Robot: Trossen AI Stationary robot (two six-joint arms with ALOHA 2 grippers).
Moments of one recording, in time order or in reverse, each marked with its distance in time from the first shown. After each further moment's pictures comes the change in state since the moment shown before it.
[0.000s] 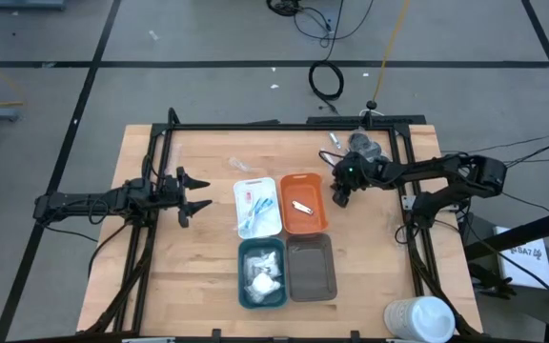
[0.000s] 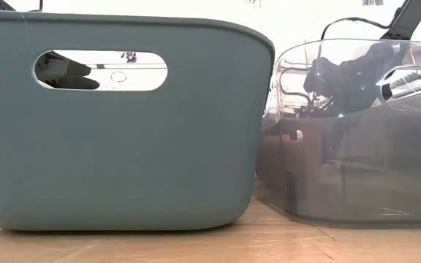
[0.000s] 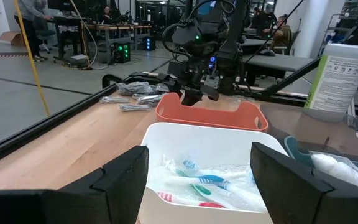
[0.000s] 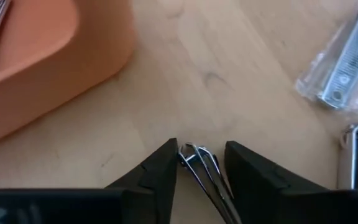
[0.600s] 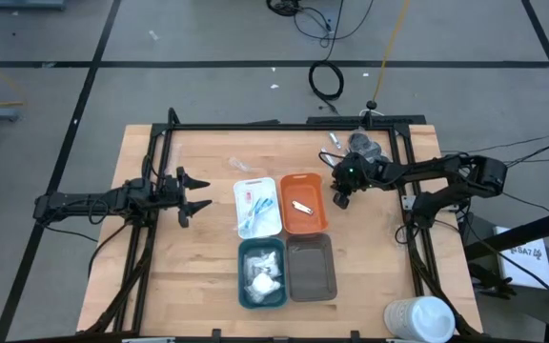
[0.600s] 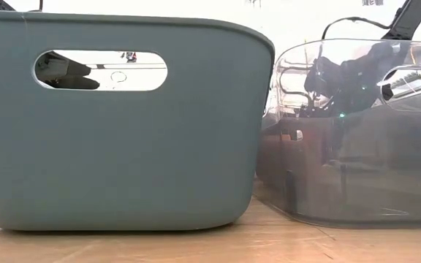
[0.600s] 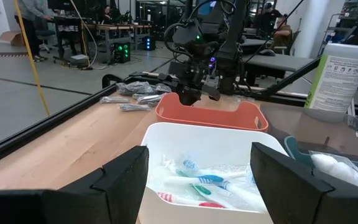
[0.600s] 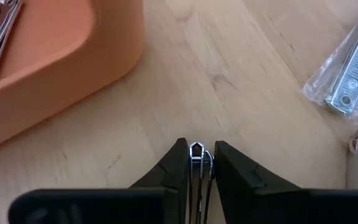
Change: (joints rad) left arm 0.000 0.000 0.000 0.000 0.000 0.000; right arm 0.000 -0.001 -0.003 0.038 -0.004 -0.014
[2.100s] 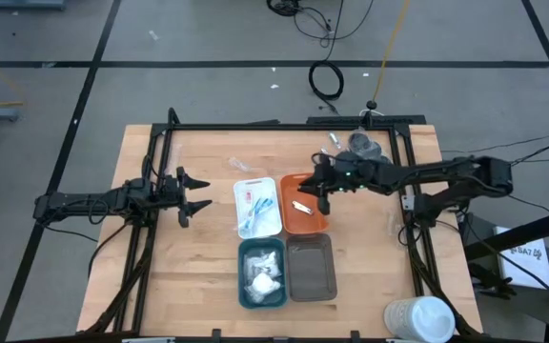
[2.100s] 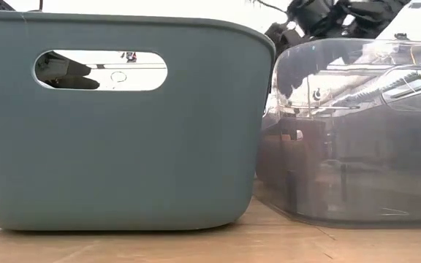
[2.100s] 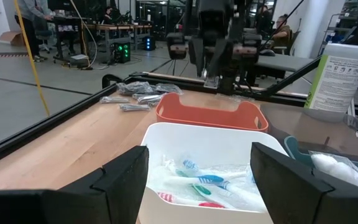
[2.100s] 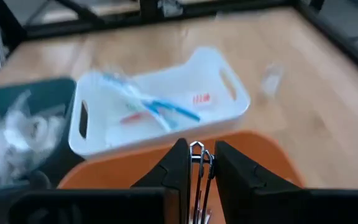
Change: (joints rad) left arm 0.000 0.000 0.000 0.000 0.000 0.000; right arm 0.256 -0.058 0.262 0.197 -0.147 0.054
